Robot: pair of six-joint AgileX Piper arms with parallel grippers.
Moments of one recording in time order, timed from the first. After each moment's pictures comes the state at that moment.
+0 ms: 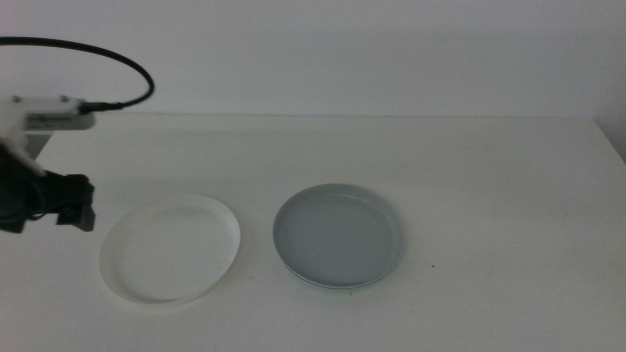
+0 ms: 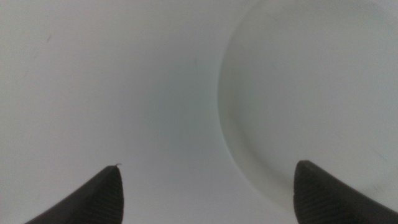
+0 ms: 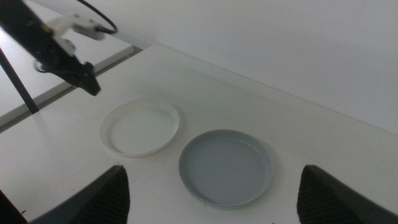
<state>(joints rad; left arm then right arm) 0.11 1.47 -1.01 -0.10 0.85 0.14 0.36 0.60 -1.02 0.39 0.93 -0.32</state>
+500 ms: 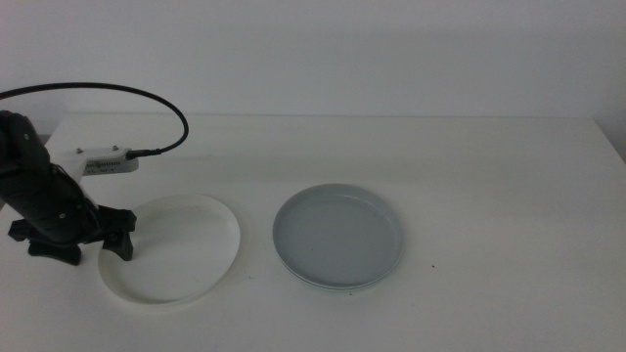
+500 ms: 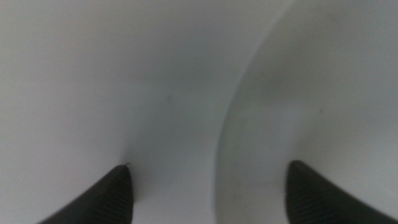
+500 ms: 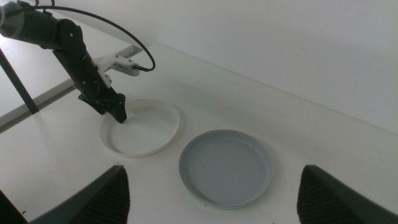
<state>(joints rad) 0.11 1.87 -1.09 -0.22 0.73 0.23 0.36 0.60 -1.02 0.39 0.93 -0.31</state>
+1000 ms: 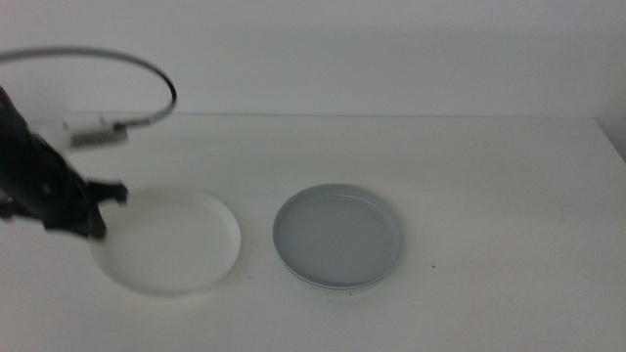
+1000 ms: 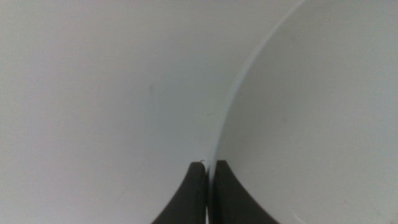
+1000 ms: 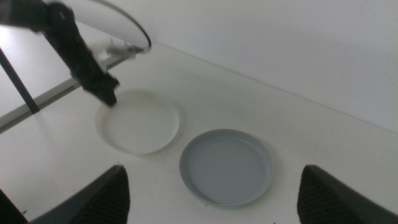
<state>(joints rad) 0.13 1.80 -1.15 -0.28 0.86 0.23 0.36 0.60 -1.02 0.39 0.93 -0.31</state>
